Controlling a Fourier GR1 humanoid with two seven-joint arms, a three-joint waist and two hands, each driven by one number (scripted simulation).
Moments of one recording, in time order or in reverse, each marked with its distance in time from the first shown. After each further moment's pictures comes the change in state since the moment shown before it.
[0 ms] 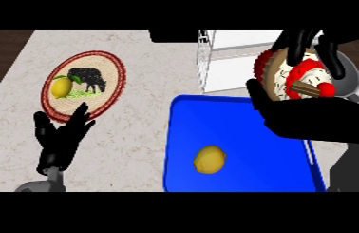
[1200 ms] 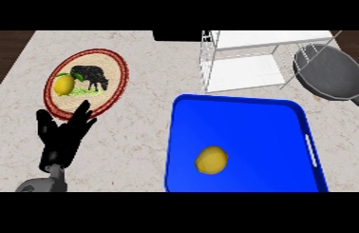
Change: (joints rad) left arm -0.020 -0.016 0.015 0.011 -0.020 -0.022 -0.005; right arm -0.345 -0.269 -0.159 0.854 0.033 -0.036 -0.446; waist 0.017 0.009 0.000
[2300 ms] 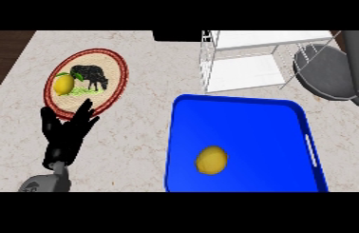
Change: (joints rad) left arm -0.021 -0.022 0.013 0.019 -0.025 -0.001 0.003; right arm -0.111 0.021 0.021 0.443 0.120 -0.214 -0.332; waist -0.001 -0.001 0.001
